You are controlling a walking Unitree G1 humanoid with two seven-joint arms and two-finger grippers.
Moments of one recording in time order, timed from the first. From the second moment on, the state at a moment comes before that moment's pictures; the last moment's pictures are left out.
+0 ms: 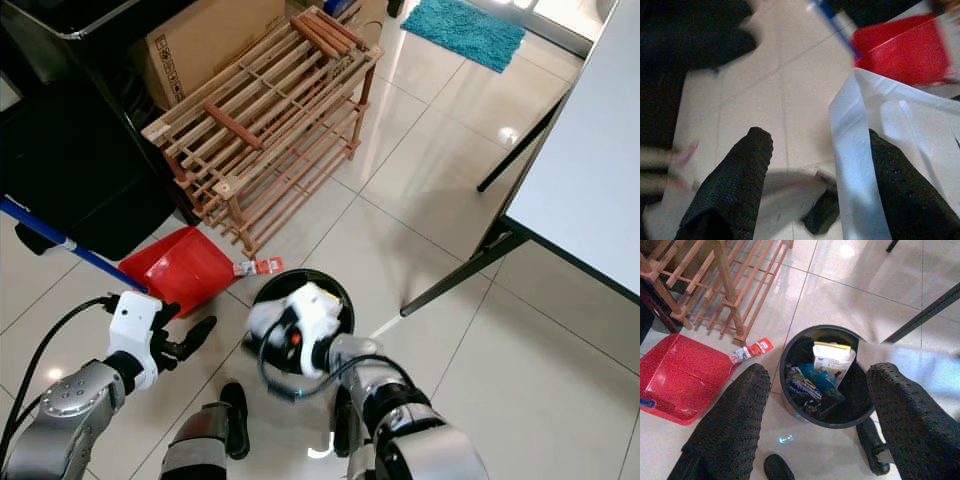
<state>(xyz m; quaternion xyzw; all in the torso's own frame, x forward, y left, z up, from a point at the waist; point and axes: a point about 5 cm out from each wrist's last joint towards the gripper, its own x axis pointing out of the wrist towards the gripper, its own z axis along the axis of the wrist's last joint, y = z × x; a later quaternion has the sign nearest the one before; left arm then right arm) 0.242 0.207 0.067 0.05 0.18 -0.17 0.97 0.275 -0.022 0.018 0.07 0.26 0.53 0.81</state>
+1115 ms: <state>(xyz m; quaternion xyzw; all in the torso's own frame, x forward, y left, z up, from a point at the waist) 0.231 0.186 0.066 -0.01 0.21 -0.29 0.93 0.254 -0.007 0.009 -0.06 0.23 0.60 0.77</state>
